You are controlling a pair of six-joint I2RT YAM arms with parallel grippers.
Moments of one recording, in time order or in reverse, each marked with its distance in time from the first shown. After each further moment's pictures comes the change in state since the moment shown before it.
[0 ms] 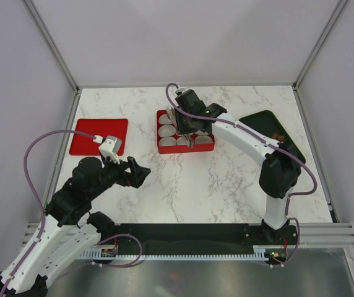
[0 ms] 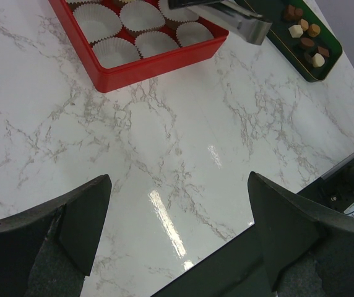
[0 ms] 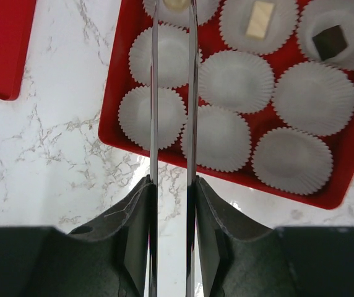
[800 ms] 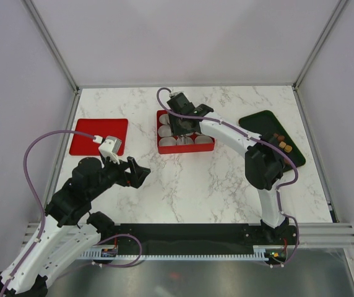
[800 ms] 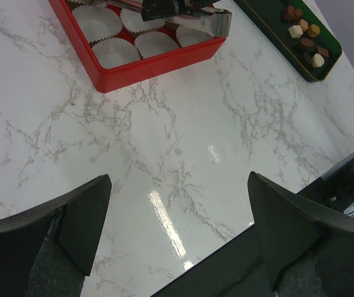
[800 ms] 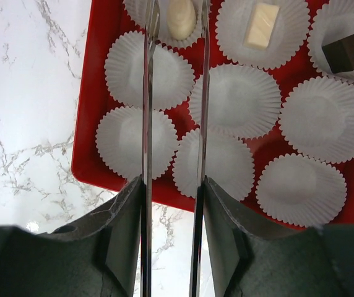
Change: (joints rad) left arm 0.000 -0.004 0.000 0.000 0.000 0.000; right arm 0.024 0.195 0.106 0.003 0.054 -0.008
